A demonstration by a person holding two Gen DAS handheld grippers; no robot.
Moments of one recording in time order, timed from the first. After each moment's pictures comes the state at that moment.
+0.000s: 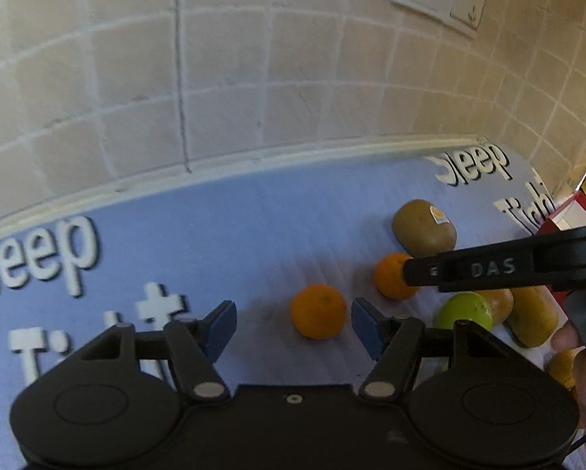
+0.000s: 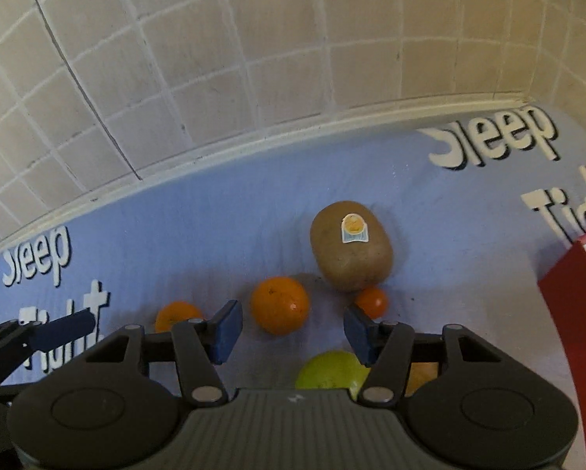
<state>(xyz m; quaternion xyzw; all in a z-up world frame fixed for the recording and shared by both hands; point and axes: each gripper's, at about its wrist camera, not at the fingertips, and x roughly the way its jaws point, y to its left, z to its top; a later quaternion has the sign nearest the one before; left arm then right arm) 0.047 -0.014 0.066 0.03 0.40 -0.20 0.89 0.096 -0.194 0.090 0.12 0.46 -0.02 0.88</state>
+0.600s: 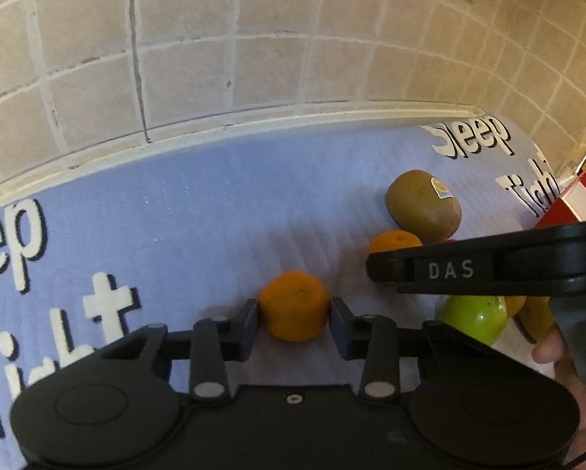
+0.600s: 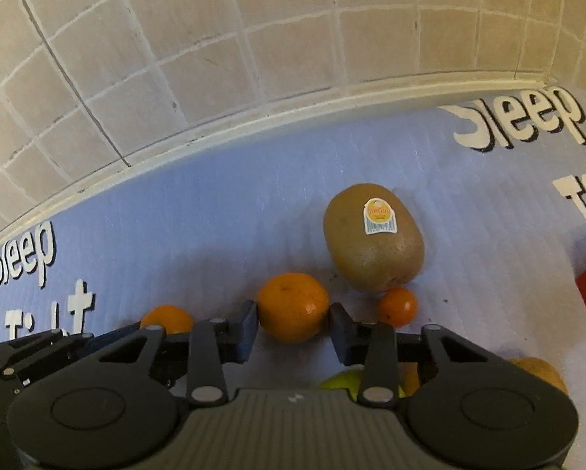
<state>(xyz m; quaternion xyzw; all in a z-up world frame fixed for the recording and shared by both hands) 0.068 -0.037 0.039 0.03 0.43 -0.22 0.88 0.112 -0.187 0.066 0.13 0.46 -0.03 0.88</state>
